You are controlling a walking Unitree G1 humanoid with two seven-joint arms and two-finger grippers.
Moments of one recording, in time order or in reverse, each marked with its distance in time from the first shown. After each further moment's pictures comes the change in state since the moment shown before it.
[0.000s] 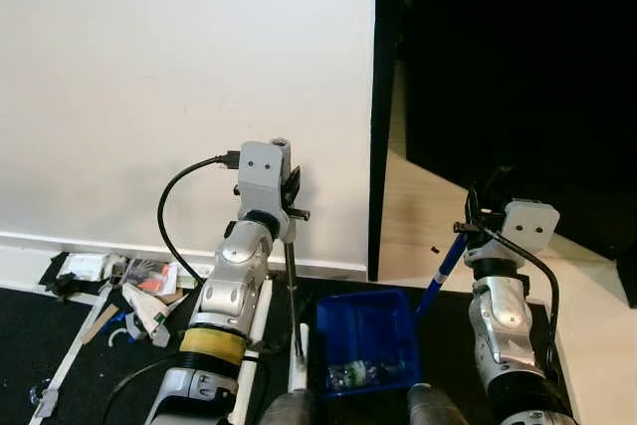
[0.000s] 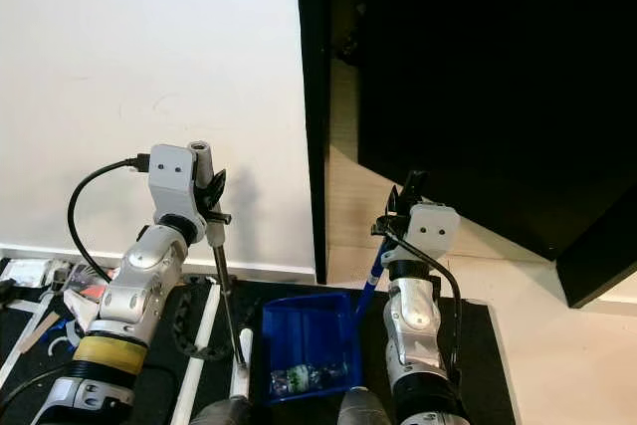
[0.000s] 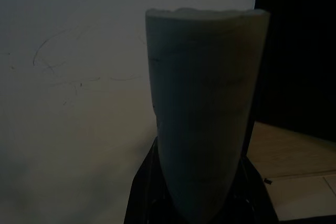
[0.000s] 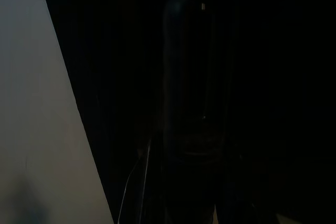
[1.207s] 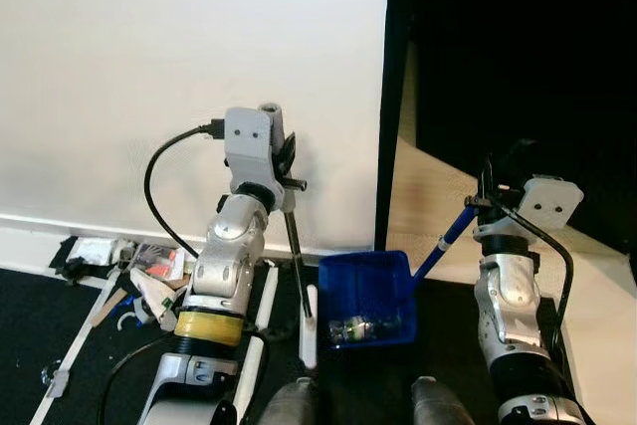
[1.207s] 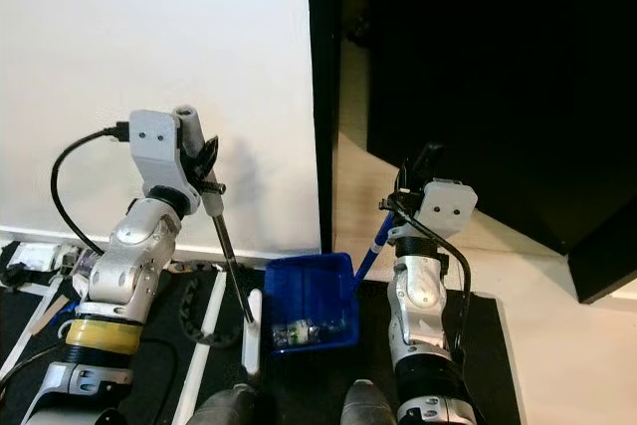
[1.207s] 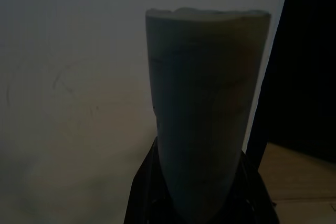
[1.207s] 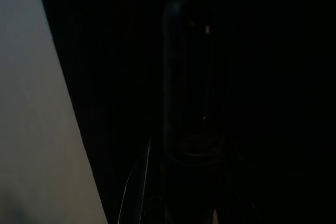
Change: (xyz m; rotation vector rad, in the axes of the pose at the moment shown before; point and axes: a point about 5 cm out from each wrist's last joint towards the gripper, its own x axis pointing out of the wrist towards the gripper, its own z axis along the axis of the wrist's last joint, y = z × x) left arm 0.009 0.000 0.036 -0.044 -0.083 0.001; right arm 0.018 0.003 0.035 0.027 -0.116 0.004
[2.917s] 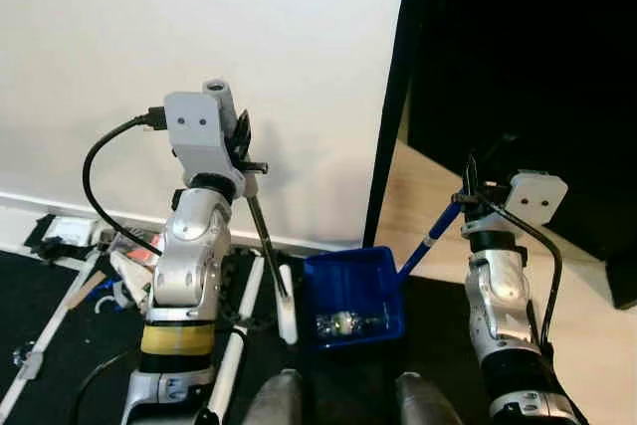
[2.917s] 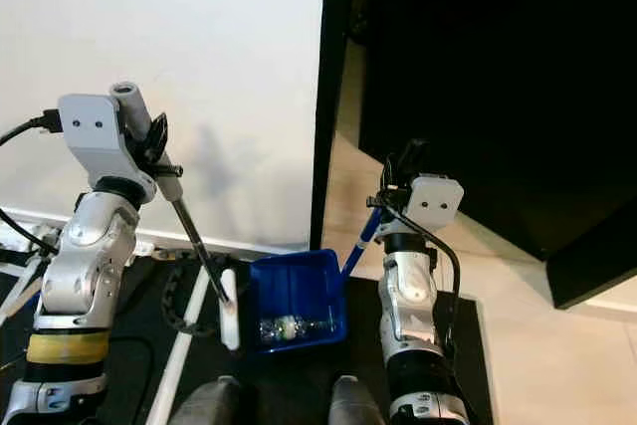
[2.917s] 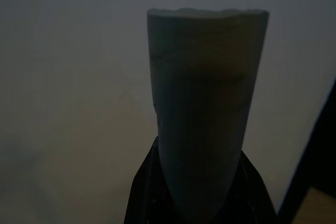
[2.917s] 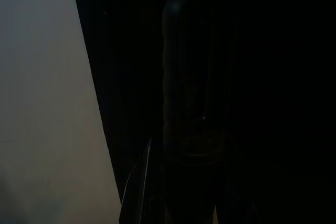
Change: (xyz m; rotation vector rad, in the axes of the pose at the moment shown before) left arm -0.022 0.026 0.036 0.033 -0.133 0.116; right arm -0.002 0.011 -0.003 0.037 0.023 0.033
